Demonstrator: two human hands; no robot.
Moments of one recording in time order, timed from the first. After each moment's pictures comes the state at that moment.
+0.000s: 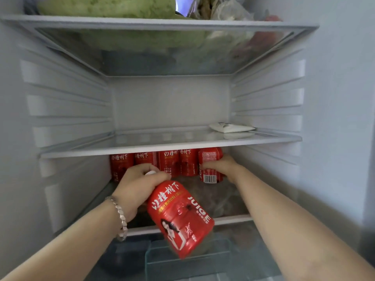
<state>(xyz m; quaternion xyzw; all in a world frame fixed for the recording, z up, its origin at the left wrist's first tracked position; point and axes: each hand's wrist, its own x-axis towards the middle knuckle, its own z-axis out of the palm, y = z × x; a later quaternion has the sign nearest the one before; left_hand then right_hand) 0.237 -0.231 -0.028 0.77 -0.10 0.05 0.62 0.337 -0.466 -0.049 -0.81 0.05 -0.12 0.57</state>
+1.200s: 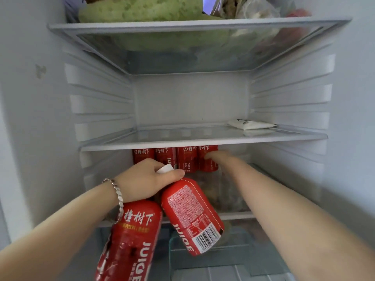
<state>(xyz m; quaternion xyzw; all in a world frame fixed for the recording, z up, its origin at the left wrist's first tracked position) 0.227 -0.187 -0.004 0.91 -0.24 0.04 0.33 0.335 -0.400 -0.027 -0.78 0.13 -0.10 0.60</state>
